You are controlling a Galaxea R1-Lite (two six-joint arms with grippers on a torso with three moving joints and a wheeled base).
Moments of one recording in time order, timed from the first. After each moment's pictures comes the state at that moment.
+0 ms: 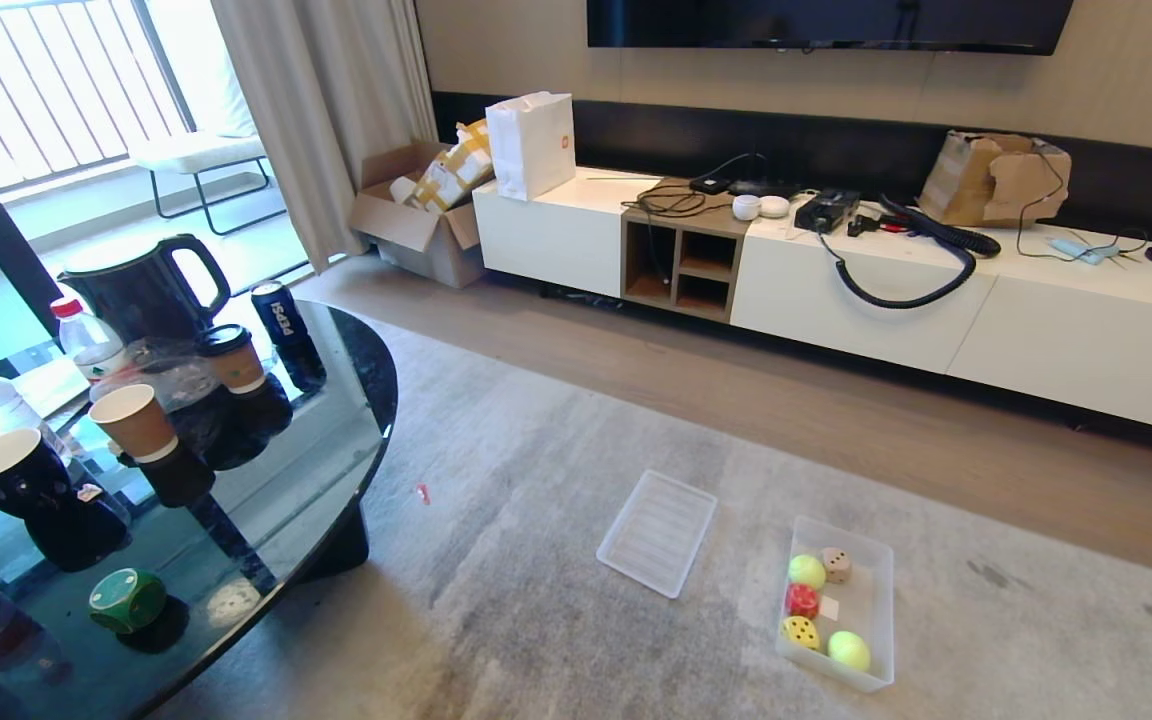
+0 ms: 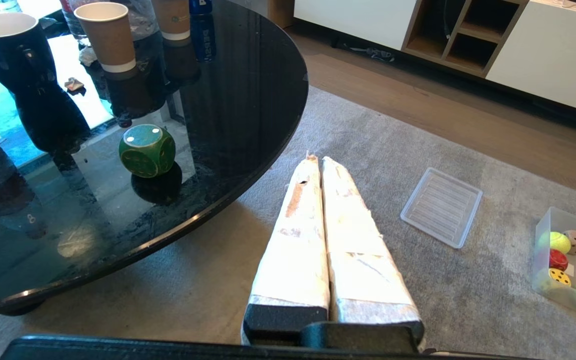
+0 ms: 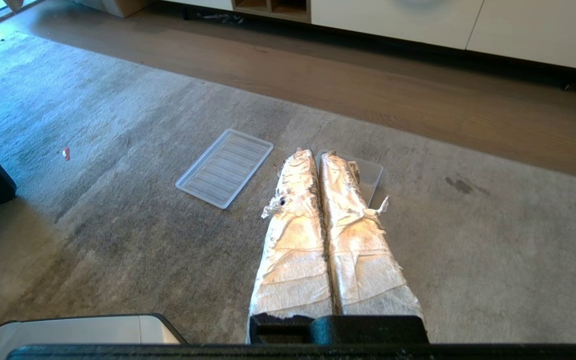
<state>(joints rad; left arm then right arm) 0.00 0.00 0.00 0.01 0.03 -0.07 -0.01 0.00 -0.05 0.12 -0.04 0.03</state>
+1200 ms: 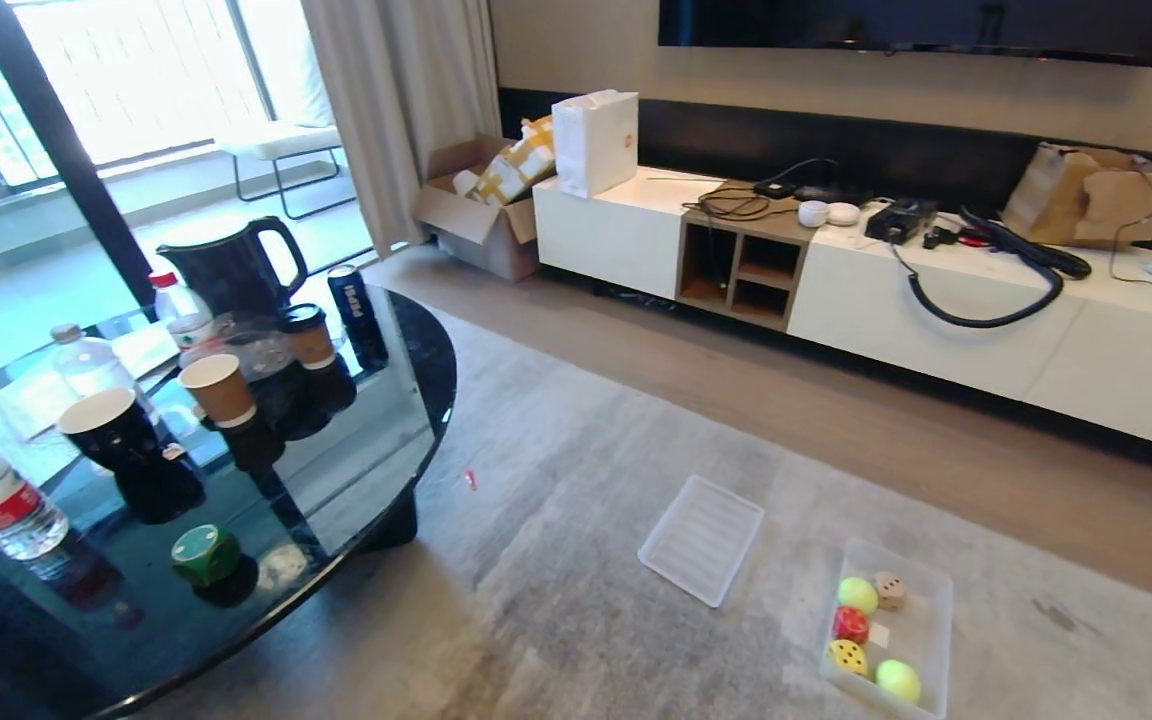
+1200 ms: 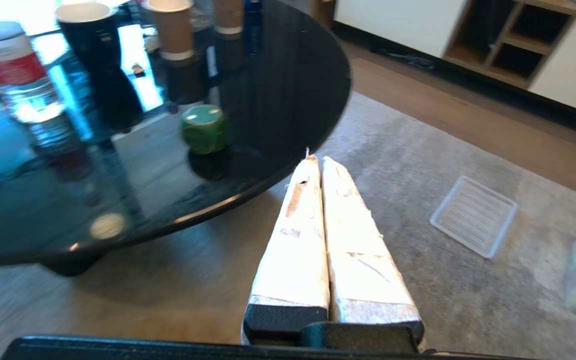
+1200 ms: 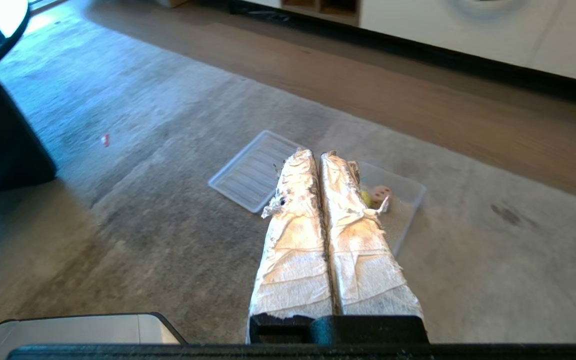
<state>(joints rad) 0.00 0.00 0.00 0.01 0.03 -0.07 -0.01 0.00 -0.05 0.12 -0.03 0.02</state>
